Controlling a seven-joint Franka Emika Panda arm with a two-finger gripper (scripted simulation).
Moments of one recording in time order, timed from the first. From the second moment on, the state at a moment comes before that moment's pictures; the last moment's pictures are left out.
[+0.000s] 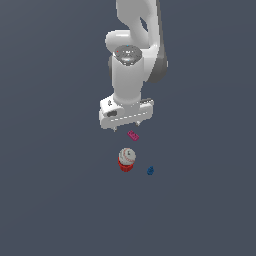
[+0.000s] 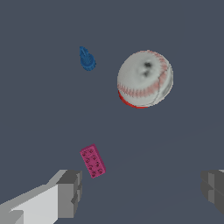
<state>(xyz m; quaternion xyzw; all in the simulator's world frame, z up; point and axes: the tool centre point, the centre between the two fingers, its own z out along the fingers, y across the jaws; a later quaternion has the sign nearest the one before) -0.036 -0.007 0.189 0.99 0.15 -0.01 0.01</state>
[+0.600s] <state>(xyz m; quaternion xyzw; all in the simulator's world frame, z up) -0.082 0.017 0.101 0.96 0.29 -0.01 0.00</state>
